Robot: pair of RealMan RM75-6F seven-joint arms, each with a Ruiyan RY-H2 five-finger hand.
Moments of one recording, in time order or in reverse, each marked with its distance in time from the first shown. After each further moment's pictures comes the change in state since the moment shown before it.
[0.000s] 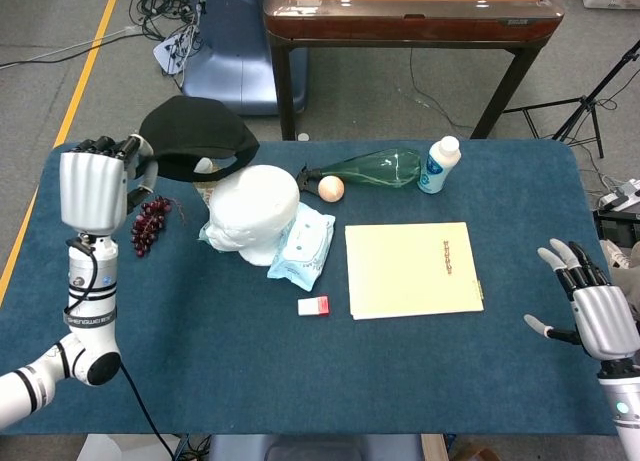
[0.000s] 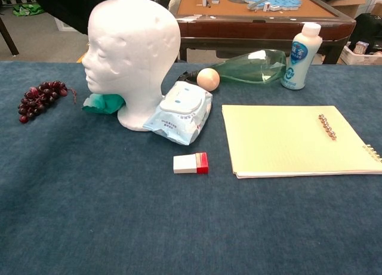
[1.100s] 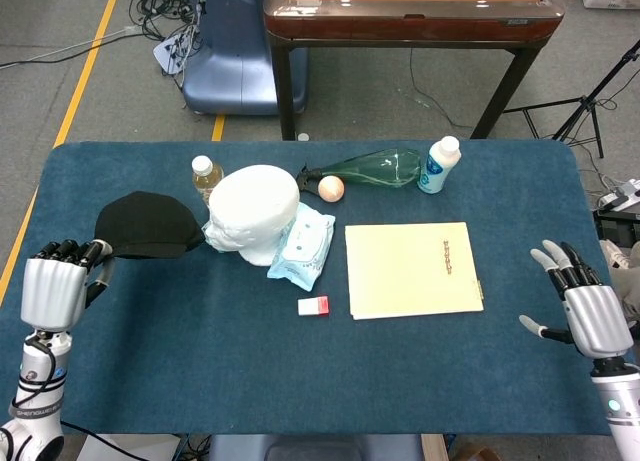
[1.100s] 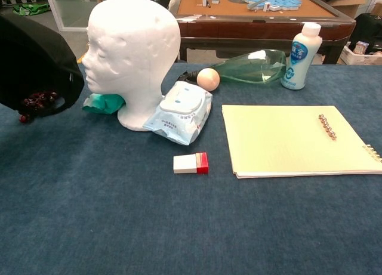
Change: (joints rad) left arm 0.323 -0.041 0.315 0.198 0.259 0.261 -0.173; right arm 0.010 -0.011 -0.003 -0.008 0.007 -0.022 -0.042
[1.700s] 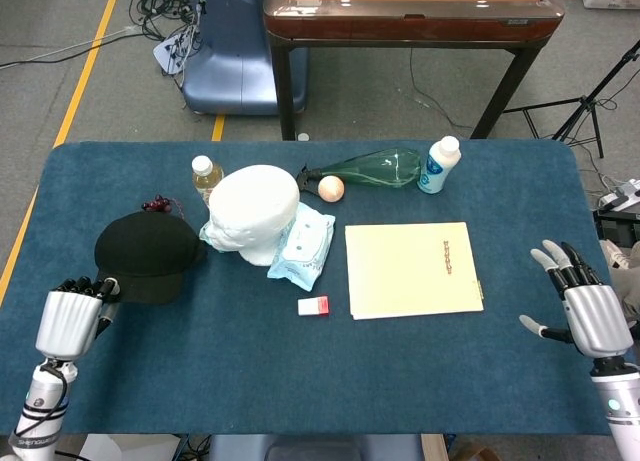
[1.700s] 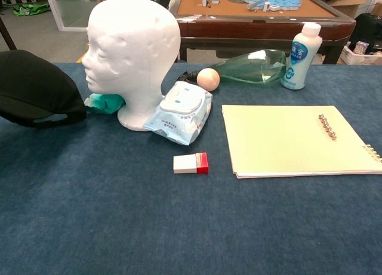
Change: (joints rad) left arm 0.102 -0.059 0.116 0.098 0.009 -0.067 0.001; right arm 0.003 0.001 0.000 -0.004 0.007 -0.009 -0.010
